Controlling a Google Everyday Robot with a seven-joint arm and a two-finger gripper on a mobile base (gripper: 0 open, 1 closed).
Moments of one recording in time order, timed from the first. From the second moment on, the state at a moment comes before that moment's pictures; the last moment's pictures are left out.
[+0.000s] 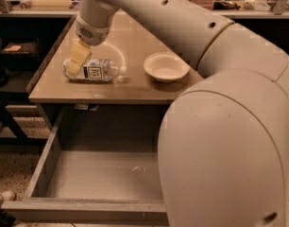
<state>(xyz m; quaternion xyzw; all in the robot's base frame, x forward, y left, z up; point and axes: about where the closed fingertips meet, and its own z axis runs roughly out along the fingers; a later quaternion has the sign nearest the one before) 0.676 0.165 0.881 -0.59 0.77 0.10 0.21</state>
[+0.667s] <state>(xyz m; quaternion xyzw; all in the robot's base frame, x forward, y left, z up) 0.642 0.096 1.032 -0.52 0.82 -0.04 0.25</state>
